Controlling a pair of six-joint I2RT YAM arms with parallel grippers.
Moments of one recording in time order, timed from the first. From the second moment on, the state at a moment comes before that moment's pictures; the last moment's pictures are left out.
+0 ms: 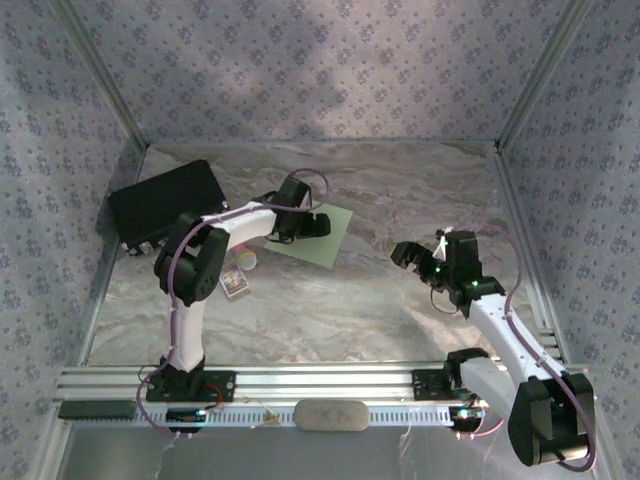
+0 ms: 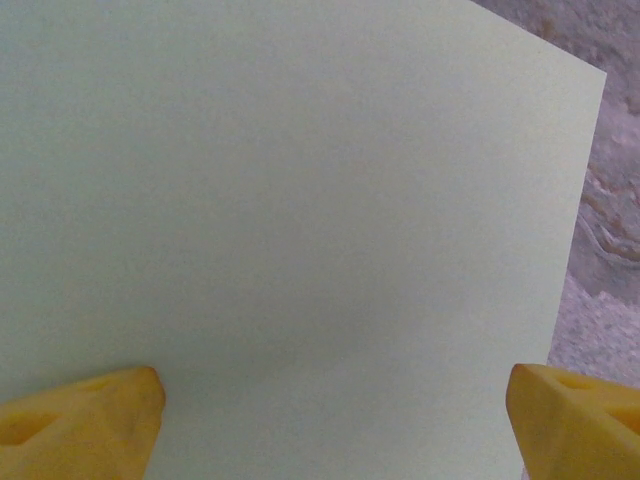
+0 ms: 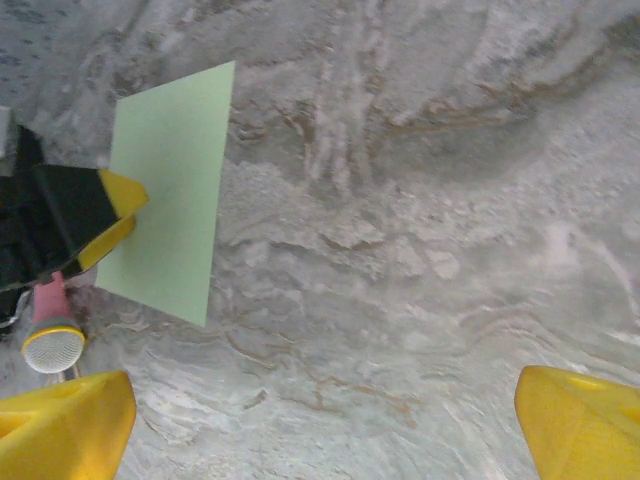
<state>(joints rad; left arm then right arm) -0.58 2.03 1.36 -0.37 0.14 -0.58 0.14 0.95 0.49 -0.31 -0.32 0.67</state>
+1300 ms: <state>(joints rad) -0.74 2.04 1.42 -0.49 0.27 -0.45 0.18 0.90 0.49 -0.61 -0.36 0.76</state>
